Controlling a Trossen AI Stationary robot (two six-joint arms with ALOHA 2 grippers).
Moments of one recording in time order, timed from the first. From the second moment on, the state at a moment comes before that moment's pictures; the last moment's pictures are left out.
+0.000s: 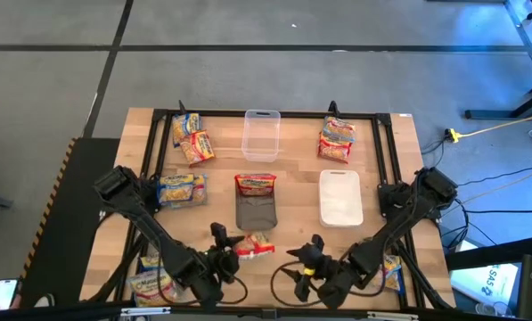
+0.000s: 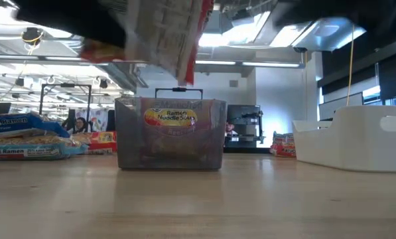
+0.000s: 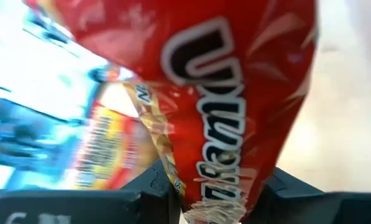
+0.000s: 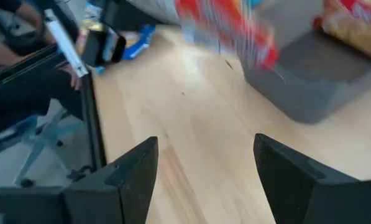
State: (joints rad) left arm -0.79 1.86 1.27 -0.62 -1.12 -0.44; right arm 0.77 1.83 1.22 -0.19 0.76 1.05
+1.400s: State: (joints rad) left arm -0.76 1.87 1.27 -0.66 -1.32 -0.12; right arm 0.52 1.83 0.92 0.88 0.56 1.41
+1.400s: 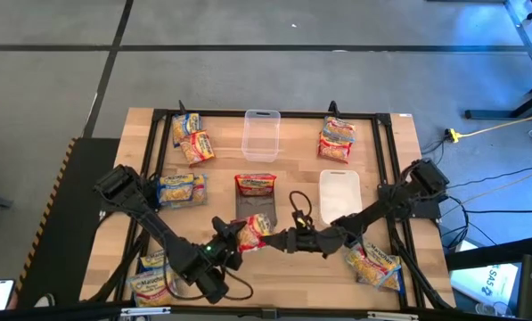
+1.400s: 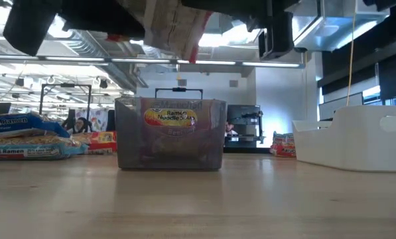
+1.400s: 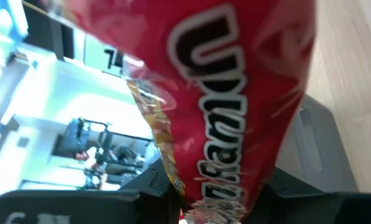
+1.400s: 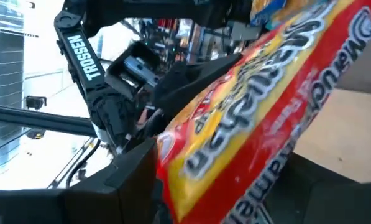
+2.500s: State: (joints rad) left arm -0.88 1.87 1.27 -0.56 -1.41 0.24; right arm 0.49 1.82 0.92 0.86 0.32 1.43
